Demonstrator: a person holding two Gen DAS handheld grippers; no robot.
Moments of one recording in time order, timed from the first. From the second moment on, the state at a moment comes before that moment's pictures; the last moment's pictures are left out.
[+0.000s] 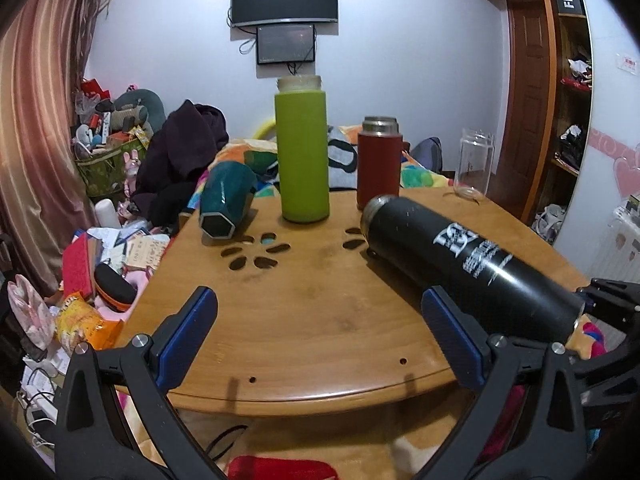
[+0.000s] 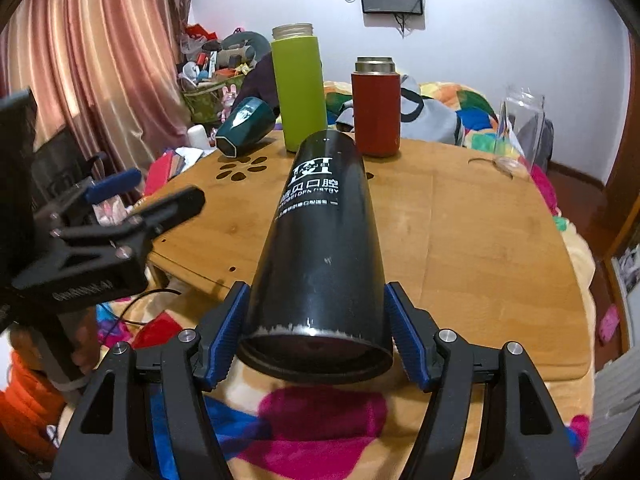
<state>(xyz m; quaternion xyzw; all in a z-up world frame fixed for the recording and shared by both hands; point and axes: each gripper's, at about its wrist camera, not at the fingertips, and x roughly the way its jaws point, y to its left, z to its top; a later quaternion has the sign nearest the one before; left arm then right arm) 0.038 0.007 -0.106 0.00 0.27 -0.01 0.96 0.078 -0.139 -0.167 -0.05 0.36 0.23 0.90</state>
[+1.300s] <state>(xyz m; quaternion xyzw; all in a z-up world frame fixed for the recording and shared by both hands) 0.027 -0.090 -0.117 0.14 0.12 -0.20 0.96 0.042 -0.153 -0.096 -0.10 0.31 0.31 0.89</state>
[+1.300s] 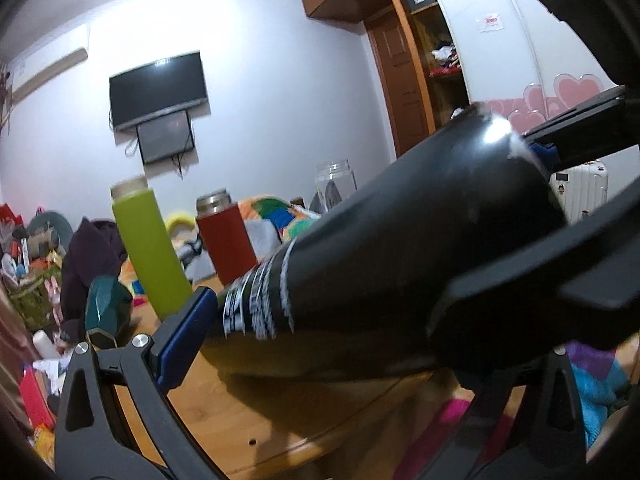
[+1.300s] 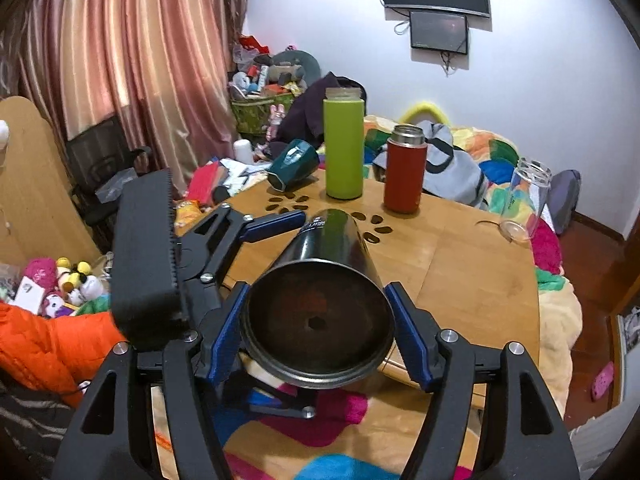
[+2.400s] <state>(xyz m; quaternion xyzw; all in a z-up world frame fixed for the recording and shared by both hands) 0.026 -0.078 -0.065 0.10 0.10 -0.21 0.97 0.039 -0.205 -0.065 -0.06 0.26 0.26 0.93</state>
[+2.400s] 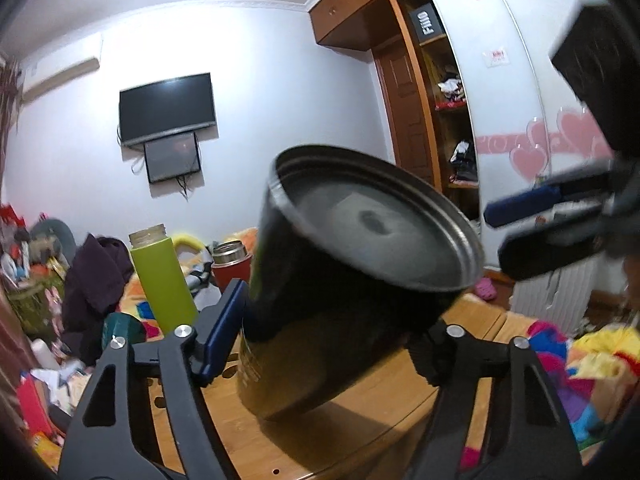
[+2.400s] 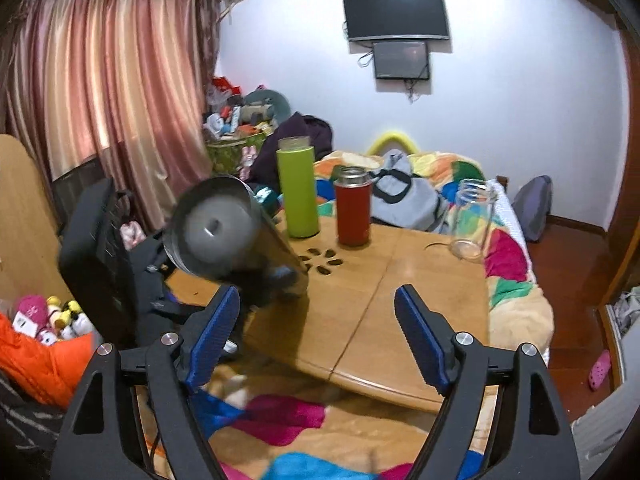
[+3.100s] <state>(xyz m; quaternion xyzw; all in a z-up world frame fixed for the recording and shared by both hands) 0.114 -0.048 -0.030 0.00 0.24 -0.24 0.94 0.083 -0.207 -0.087 -0.02 0.25 0.19 0.95</state>
